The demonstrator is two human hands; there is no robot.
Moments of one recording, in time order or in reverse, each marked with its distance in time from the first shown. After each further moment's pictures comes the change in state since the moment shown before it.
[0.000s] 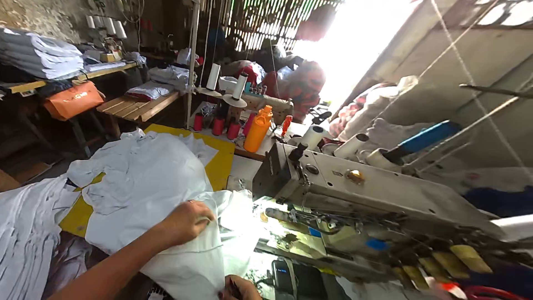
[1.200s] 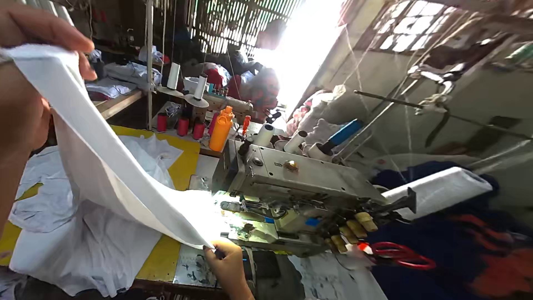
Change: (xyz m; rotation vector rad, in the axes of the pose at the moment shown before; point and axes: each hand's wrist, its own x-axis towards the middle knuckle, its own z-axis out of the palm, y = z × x) left_hand 0.017 0.026 -0.235 -0.209 0.787 0.714; right_hand 0.034 -0.005 -0.039 -0.366 0.669 -0.443
